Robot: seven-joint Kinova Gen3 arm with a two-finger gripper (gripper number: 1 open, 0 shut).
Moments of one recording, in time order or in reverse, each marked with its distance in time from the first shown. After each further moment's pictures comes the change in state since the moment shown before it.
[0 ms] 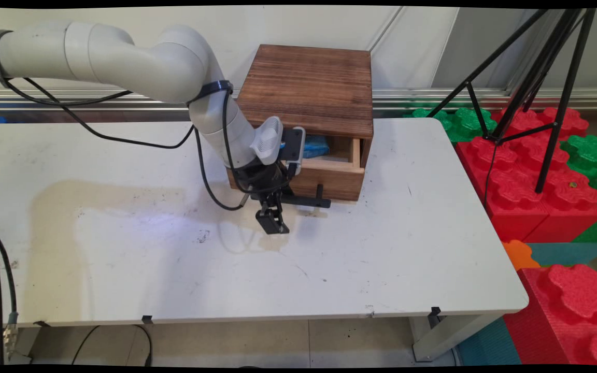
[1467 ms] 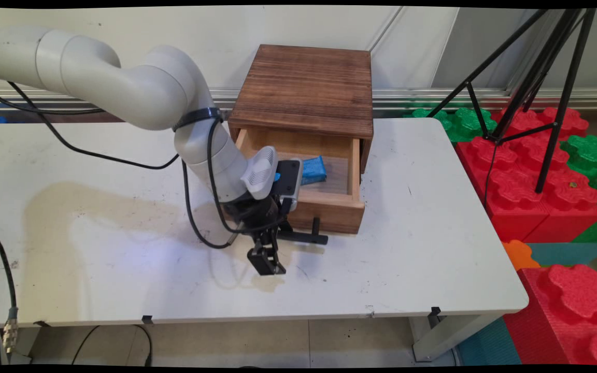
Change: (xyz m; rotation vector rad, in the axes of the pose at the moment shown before) arm 0.005 0.068 -0.006 -0.097 0.023 -0.002
